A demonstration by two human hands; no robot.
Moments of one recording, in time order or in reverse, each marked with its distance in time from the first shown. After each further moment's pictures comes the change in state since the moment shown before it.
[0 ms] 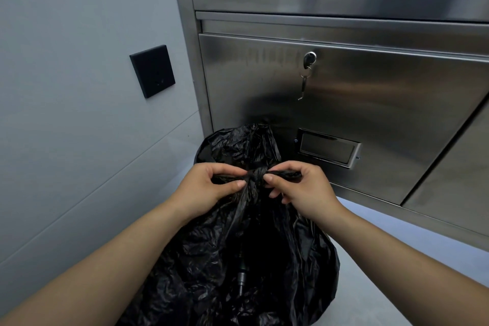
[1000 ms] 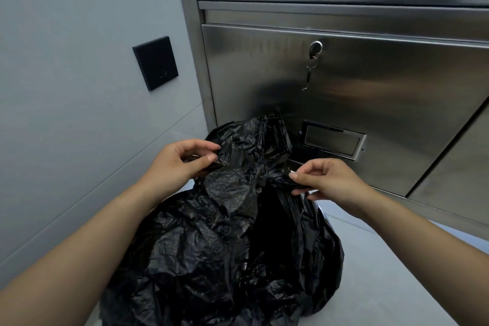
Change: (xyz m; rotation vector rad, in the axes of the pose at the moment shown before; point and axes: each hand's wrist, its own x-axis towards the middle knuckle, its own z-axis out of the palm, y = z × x) left_hand -0.005 0.007 -0.047 -0.050 0.084 -0.001; right_hand -0.004 -0.003 -0.039 0.004 -0.110 0.259
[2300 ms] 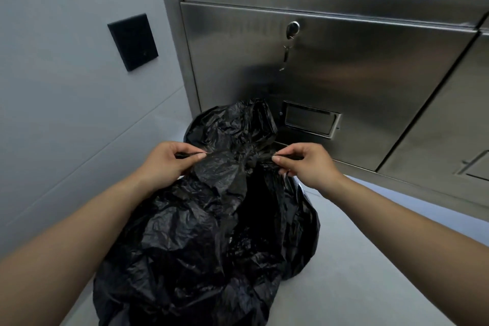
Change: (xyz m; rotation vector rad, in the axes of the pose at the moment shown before) left_hand -0.014 -0.012 0.019 0.200 -0.008 -0.136; right_hand -0.004 0.020 0.002 -0.172 0.159 -0.131
